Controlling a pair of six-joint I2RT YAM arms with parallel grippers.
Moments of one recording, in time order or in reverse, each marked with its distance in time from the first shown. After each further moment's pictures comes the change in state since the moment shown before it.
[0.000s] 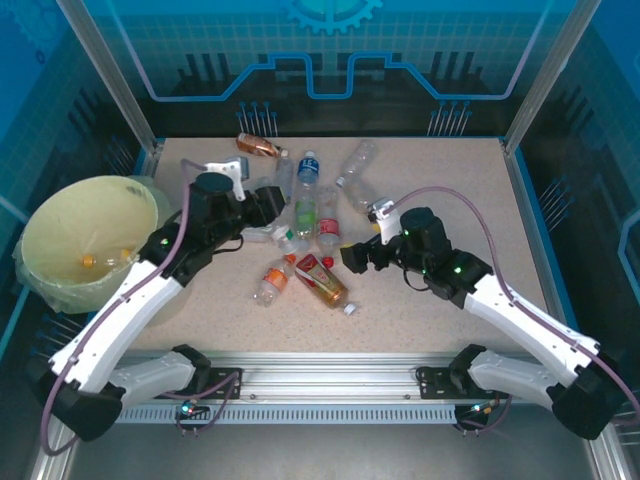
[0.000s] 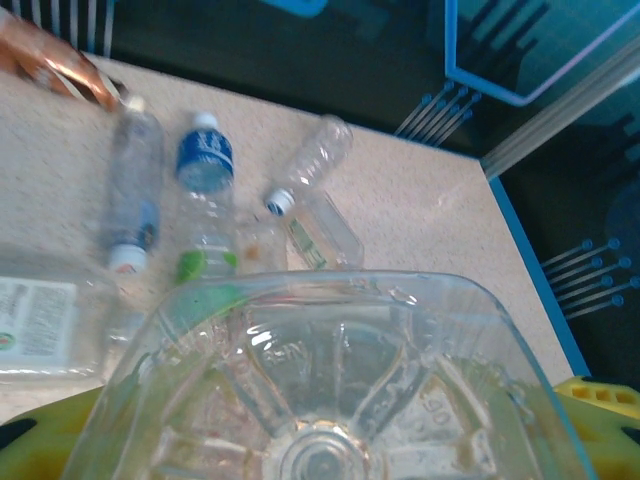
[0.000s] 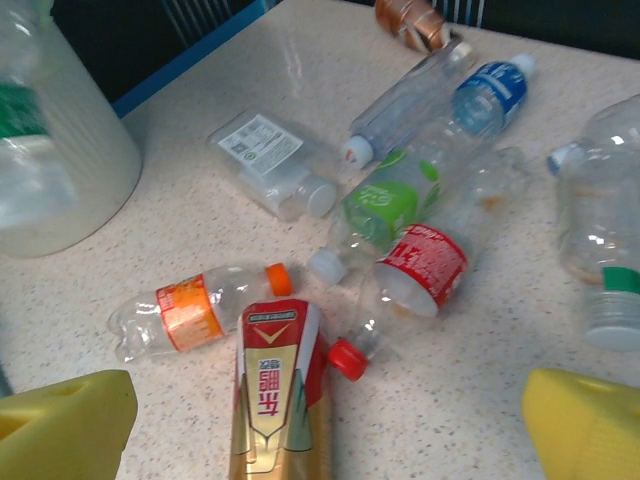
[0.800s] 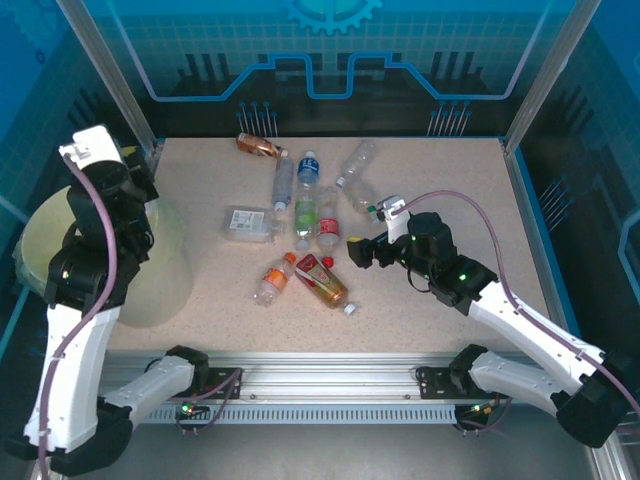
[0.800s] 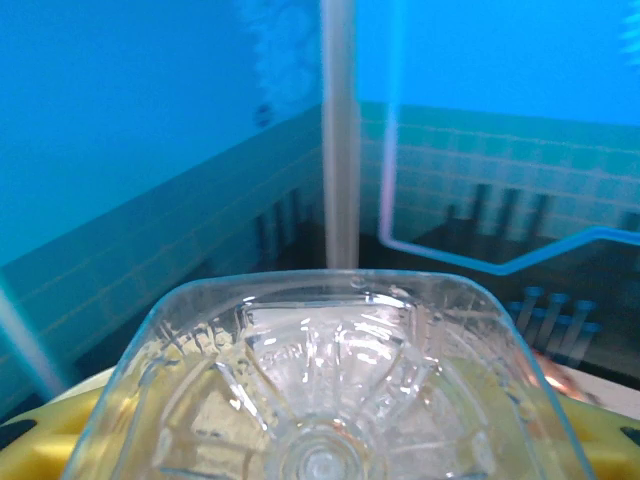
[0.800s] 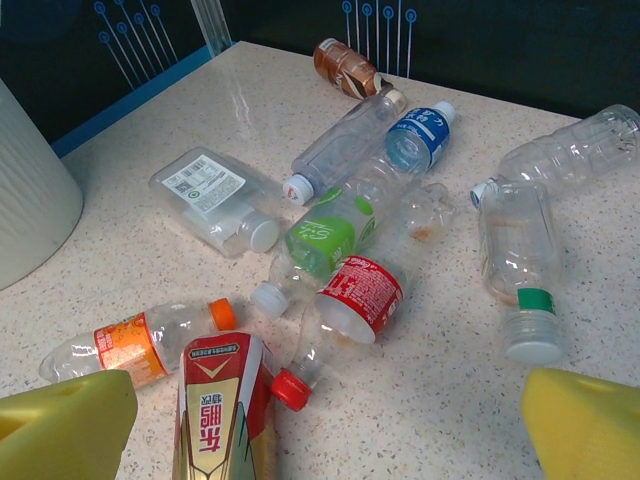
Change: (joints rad) left arm 0.288 -0.082 0.378 -0.232 -0.738 0.470; right arm -0.006 -0.032 -0.036 0.064 0.107 -0.016
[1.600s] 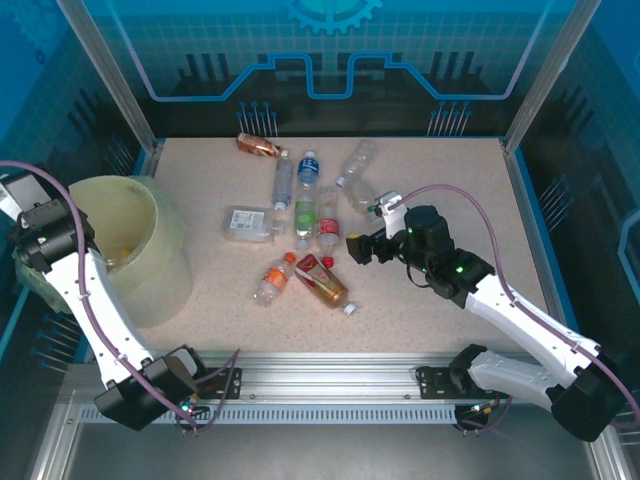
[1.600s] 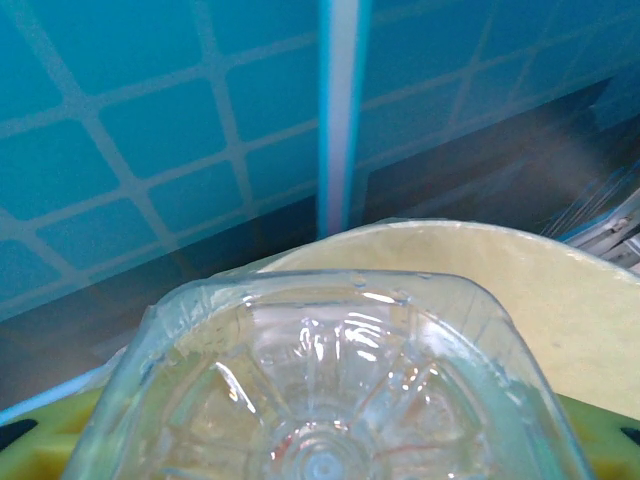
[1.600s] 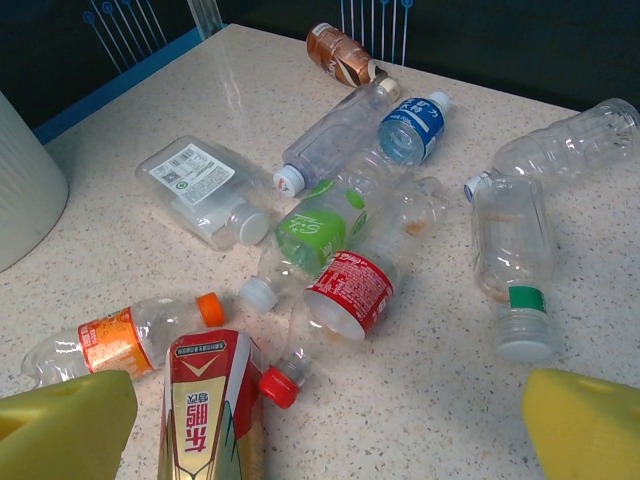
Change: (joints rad) left arm 0.889 0.157 -0.127 -0.130 0.425 -0.182; right arm -0.020 0.048 0.048 -0.039 -0.011 -0.024
